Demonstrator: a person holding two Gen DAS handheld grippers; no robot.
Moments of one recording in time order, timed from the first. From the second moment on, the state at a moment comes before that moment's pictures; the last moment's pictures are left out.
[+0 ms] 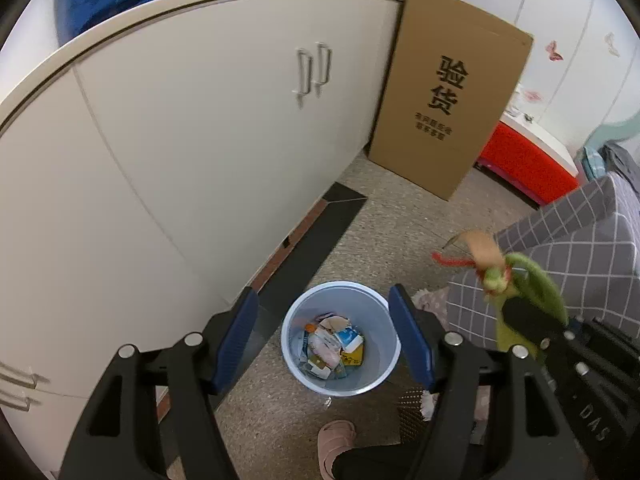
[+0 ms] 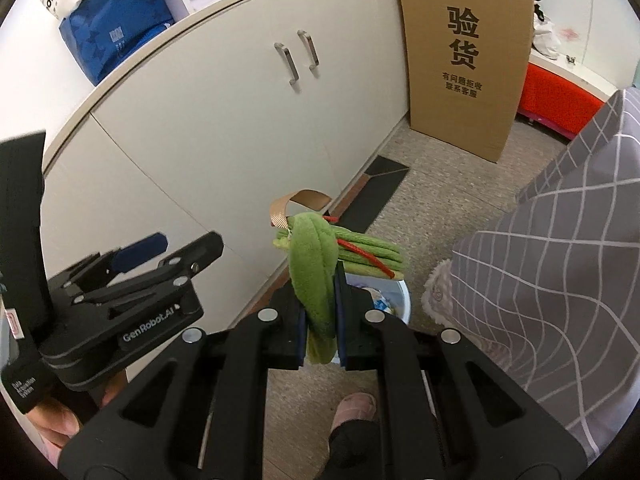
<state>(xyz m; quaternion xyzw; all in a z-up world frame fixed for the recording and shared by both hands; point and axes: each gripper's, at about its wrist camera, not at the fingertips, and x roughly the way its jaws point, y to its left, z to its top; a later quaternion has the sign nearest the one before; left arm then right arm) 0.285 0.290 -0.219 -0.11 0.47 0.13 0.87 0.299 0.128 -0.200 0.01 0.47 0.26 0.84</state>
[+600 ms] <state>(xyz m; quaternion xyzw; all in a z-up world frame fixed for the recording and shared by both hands) 0.272 0.270 -0.187 -0.11 0.44 0.12 0.88 0.296 0.099 -0.180 0.03 0.46 0.23 0.86</state>
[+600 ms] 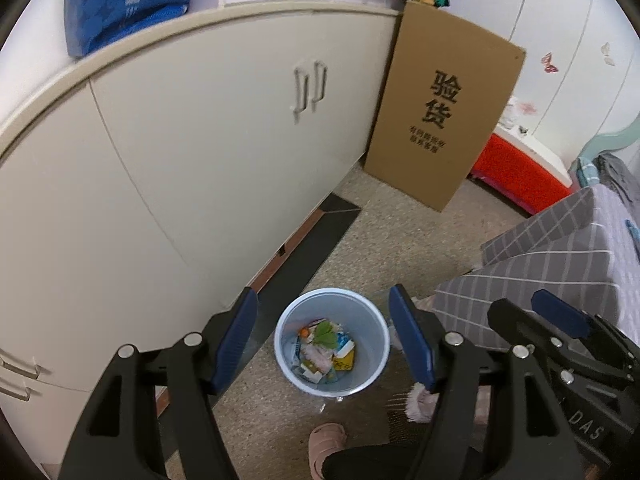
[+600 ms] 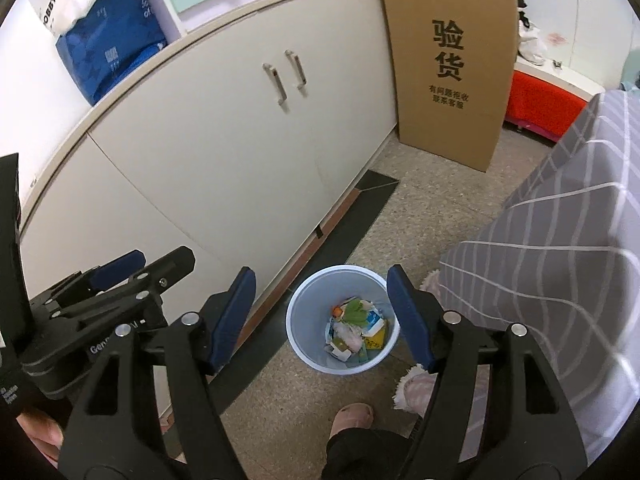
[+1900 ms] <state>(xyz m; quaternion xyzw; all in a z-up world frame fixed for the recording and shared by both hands) 0.282 -0.092 -0.090 -0.01 0.40 -0.13 0.91 0.211 -0.337 -0.103 0.21 0.33 -0.07 0.92</state>
